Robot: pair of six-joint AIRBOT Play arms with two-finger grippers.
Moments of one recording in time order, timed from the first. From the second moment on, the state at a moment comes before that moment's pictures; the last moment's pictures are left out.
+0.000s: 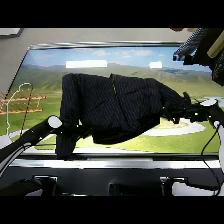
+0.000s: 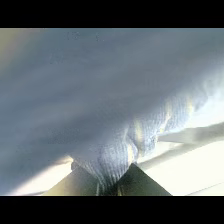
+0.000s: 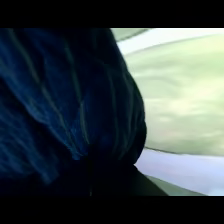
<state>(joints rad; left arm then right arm) -0.38 -1.27 0.73 0.76 -0.78 -1.88 -0.33 -1.46 1.01 -0.70 1.20 1.36</state>
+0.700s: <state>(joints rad) -0.10 -1.17 1.83 0.76 -0.90 -1.73 -0.33 -1.11 1.99 -0.63 1.01 1.40</state>
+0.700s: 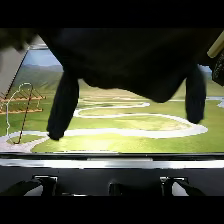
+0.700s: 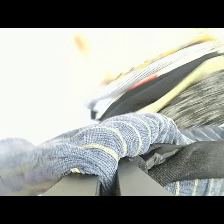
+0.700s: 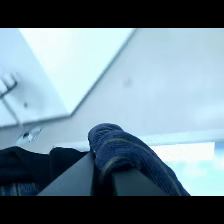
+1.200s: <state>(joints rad) -0.09 -0.90 2.01 0.86 -0.96 -1.78 -0.33 -0.74 2.10 -1.05 1.04 1.60</state>
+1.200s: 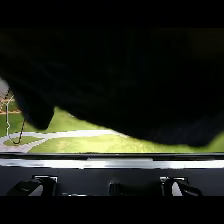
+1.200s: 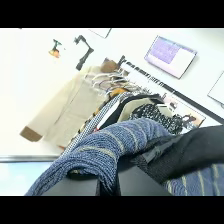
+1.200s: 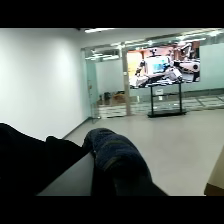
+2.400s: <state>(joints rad) -0.12 -1.85 1.75 0.80 -0.91 -1.87 -0.14 -1.87 1.97 -0.97 1.20 1.79</state>
